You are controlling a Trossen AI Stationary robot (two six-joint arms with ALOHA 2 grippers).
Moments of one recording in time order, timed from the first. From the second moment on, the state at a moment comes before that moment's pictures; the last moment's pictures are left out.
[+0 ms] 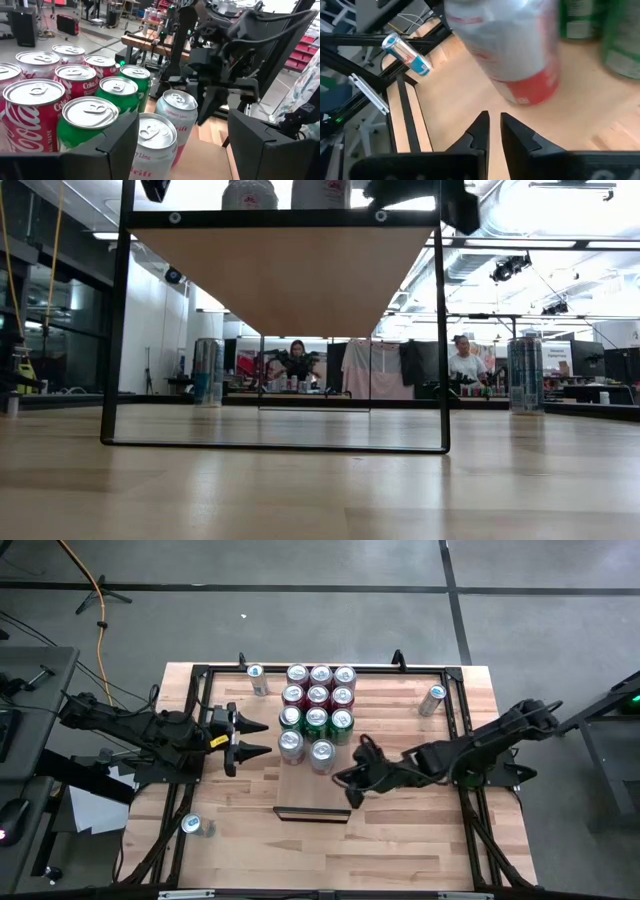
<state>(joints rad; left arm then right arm) -0.28 0.74 0.70 -0.06 -0.41 -0.30 0.37 1.47 1.15 -0.33 0.43 0.89</state>
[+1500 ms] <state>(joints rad) -0.20 1.05 0.70 -0.26 -0.50 -0.20 0.27 1.59 1.25 -0.33 0.49 0.78</state>
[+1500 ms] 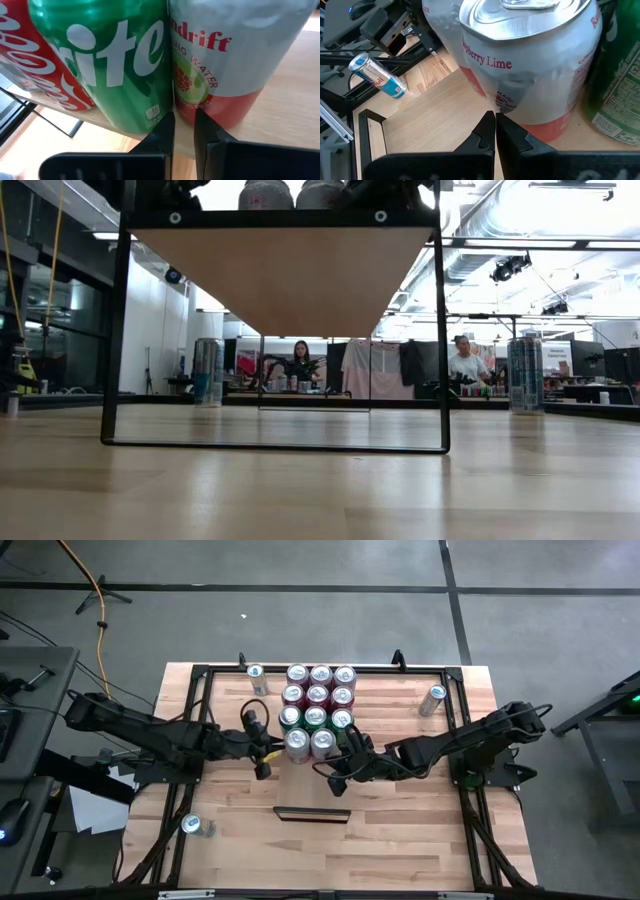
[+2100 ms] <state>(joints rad) -0.21 0.74 0.87 -0.39 -0.30 -0.16 0.38 1.29 1.25 -0.55 0.54 0.56</state>
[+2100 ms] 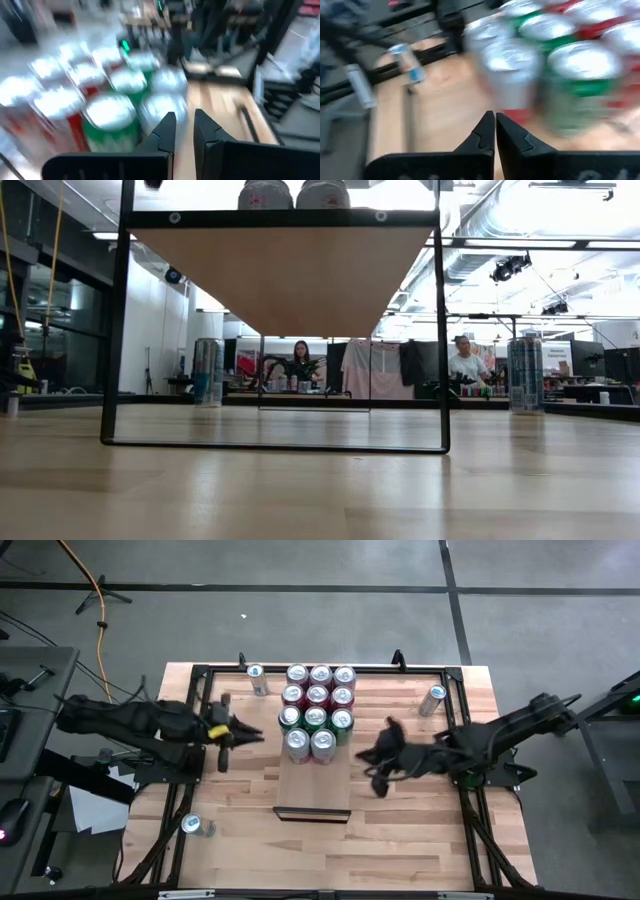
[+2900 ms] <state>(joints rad) 0.10 0.75 0.90 -0.31 -0.45 -0.19 0.23 1.07 1.25 -0.70 0.64 0.46</state>
